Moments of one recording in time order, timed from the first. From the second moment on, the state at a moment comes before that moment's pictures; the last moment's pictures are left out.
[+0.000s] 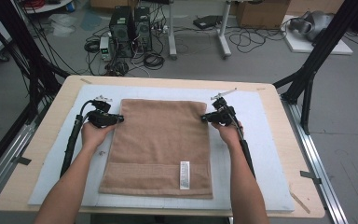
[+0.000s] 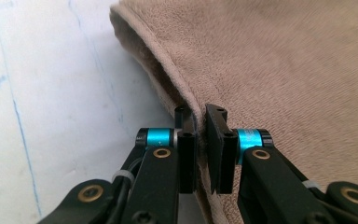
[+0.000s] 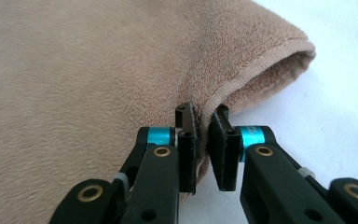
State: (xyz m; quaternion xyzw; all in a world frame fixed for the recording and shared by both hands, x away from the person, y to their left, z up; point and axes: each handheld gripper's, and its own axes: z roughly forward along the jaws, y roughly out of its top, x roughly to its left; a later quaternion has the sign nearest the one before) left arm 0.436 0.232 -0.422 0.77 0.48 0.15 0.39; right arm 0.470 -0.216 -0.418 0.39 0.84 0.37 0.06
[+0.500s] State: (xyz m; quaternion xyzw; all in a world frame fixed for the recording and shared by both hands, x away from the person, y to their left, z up) left arm 0.372 0.252 -0.392 0.78 0.41 0.14 0.45; right arm 0.410 -0.232 -0.374 0.31 0.85 0.43 0.03
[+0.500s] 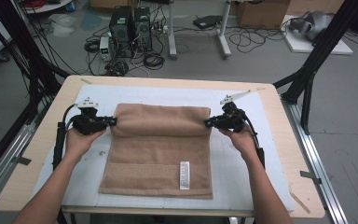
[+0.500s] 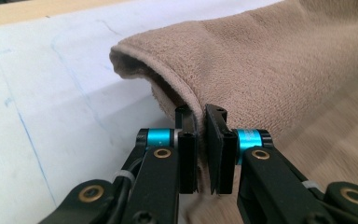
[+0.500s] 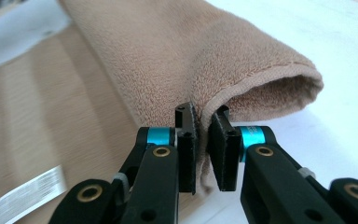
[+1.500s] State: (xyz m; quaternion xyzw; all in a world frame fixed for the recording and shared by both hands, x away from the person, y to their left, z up) left arm 0.323 0.269 -0.398 0.79 0.40 0.14 0.44; right arm 0.371 -0.240 -0.381 0.32 0.85 0.42 0.06
